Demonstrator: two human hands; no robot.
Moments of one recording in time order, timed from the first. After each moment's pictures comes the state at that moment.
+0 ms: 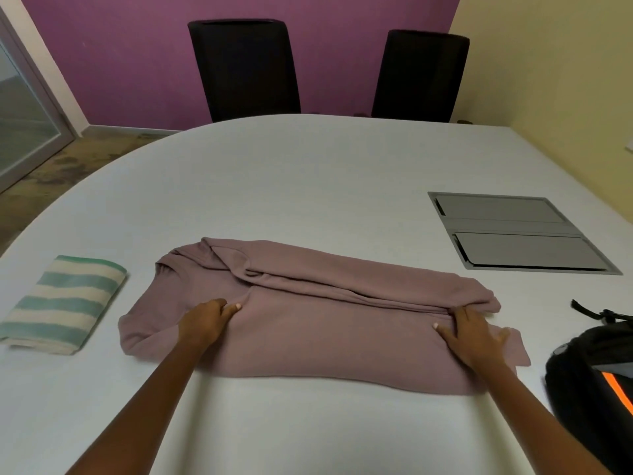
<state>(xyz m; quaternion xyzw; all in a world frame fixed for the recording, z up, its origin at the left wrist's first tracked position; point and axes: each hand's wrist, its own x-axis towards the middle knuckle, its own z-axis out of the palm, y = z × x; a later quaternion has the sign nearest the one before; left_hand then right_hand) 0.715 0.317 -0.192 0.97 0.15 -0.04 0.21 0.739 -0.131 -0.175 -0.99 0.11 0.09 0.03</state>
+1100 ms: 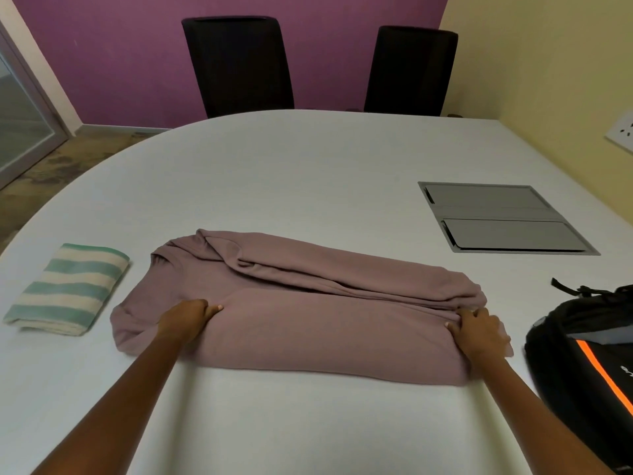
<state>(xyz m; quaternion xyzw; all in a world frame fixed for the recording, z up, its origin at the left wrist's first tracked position) 0.682 0.341 -0.189 0.98 0.11 -0.11 0.12 0.702 -0.147 -0.175 -0.98 0.17 0.10 0.03</state>
